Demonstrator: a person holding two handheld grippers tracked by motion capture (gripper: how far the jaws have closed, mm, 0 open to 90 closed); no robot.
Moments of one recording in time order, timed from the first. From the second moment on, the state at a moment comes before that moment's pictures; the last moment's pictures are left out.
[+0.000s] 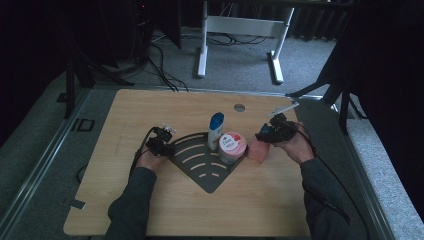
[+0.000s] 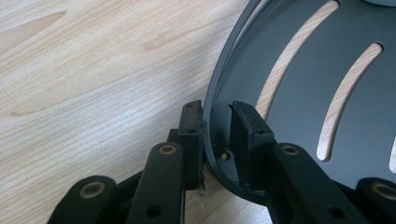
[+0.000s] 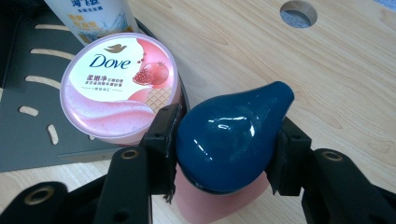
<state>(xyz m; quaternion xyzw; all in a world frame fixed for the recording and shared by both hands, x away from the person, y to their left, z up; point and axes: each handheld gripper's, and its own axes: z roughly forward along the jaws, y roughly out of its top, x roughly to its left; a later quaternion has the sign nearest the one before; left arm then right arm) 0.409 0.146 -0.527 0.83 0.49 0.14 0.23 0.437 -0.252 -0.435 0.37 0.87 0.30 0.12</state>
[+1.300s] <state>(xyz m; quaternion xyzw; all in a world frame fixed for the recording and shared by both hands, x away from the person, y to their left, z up) 0.410 0.146 -0.529 0.83 0.49 0.13 0.23 0.430 -0.251 -0.427 0.34 0.90 0.26 0.11</state>
